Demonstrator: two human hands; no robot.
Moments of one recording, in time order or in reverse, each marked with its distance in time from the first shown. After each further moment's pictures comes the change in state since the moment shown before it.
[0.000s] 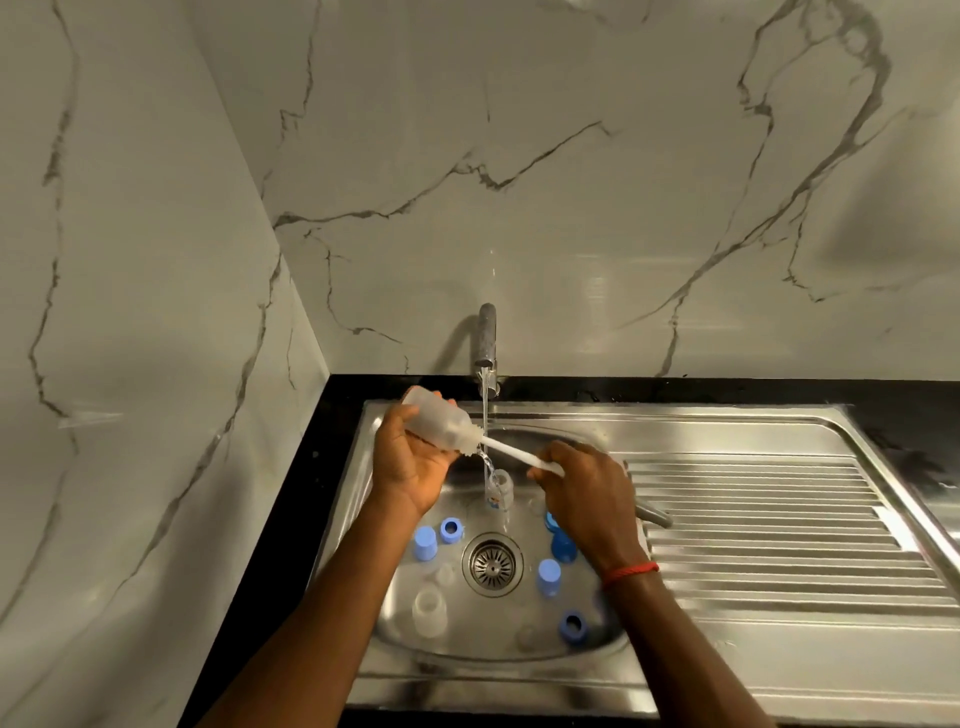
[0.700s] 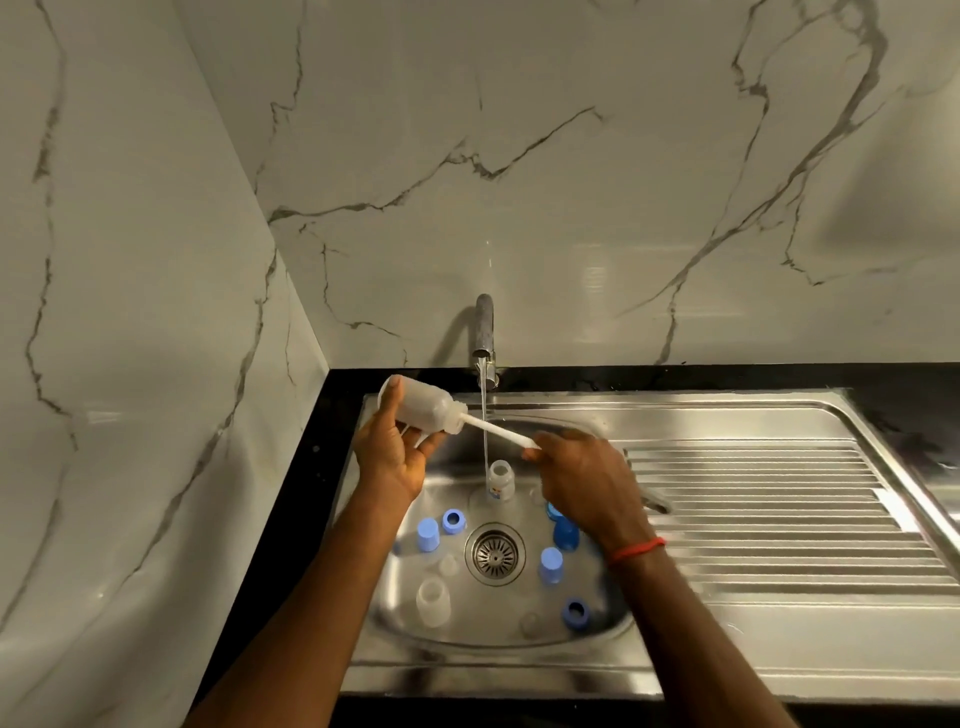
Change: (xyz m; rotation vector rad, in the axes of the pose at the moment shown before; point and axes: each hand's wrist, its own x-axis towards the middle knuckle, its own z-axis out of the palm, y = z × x) left_hand -0.006 0.011 0.003 0.112 0.265 0.068; right_hand 0.006 0.003 -0.006 -0.080 -0.106 -0.187
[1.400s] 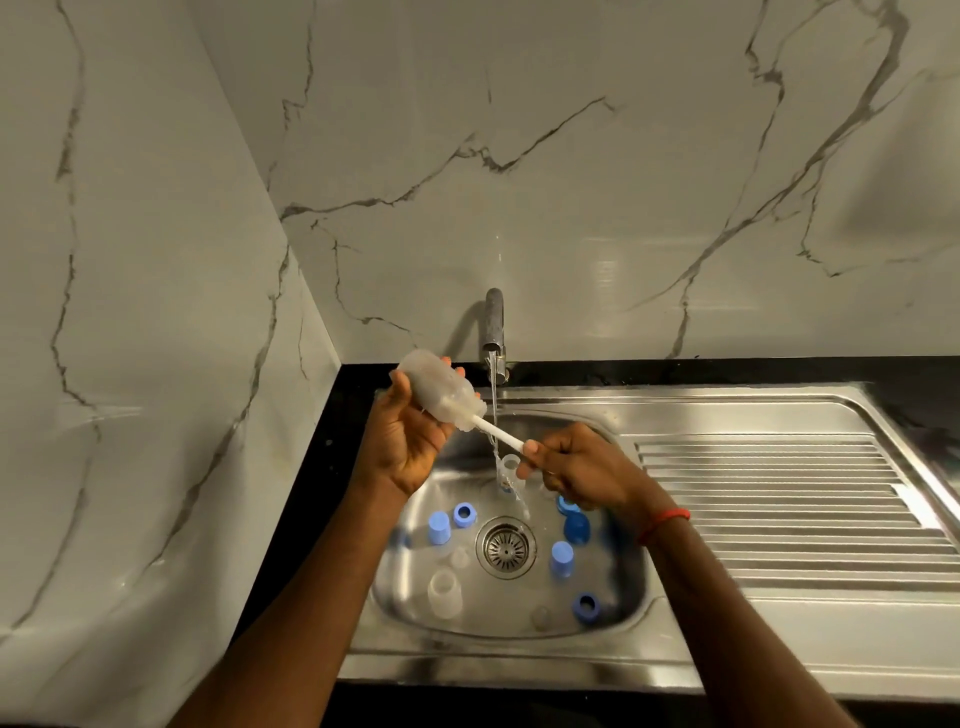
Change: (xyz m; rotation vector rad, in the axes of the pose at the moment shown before) left_hand 0.004 0.012 -0.008 -0.082 -0.531 -0.064; right_hand 0.014 -0.006 -0.028 0.902 -0.510 0.306
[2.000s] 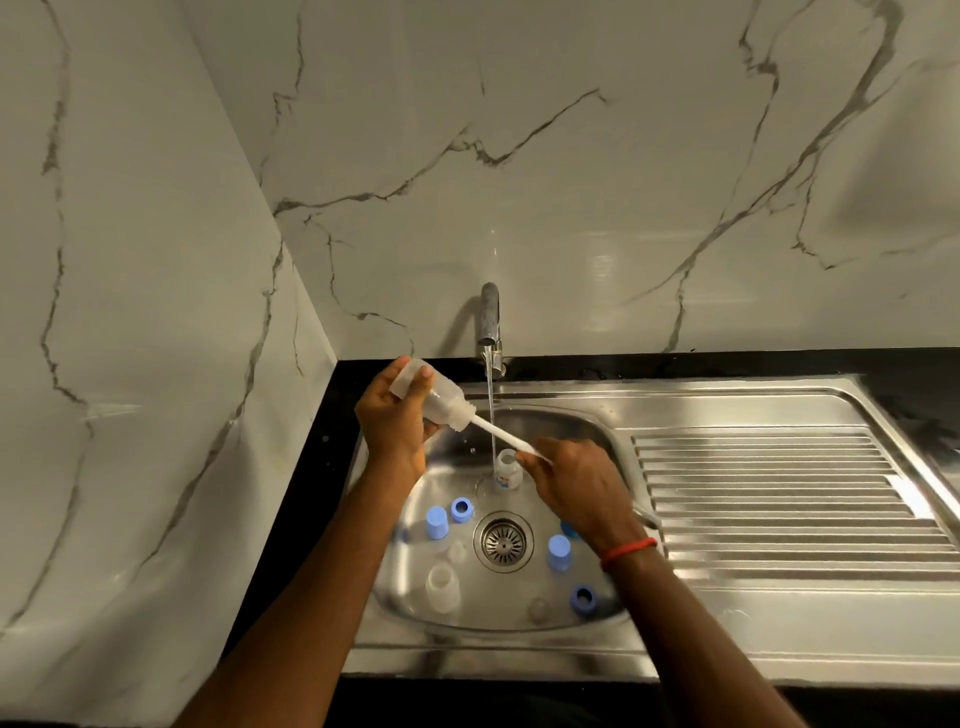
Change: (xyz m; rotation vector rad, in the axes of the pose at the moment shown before) left_hand 0.004 -0.010 0.014 0.485 0.520 0.278; right_hand 0.006 0.047 0.031 -0.756 0.430 -0.216
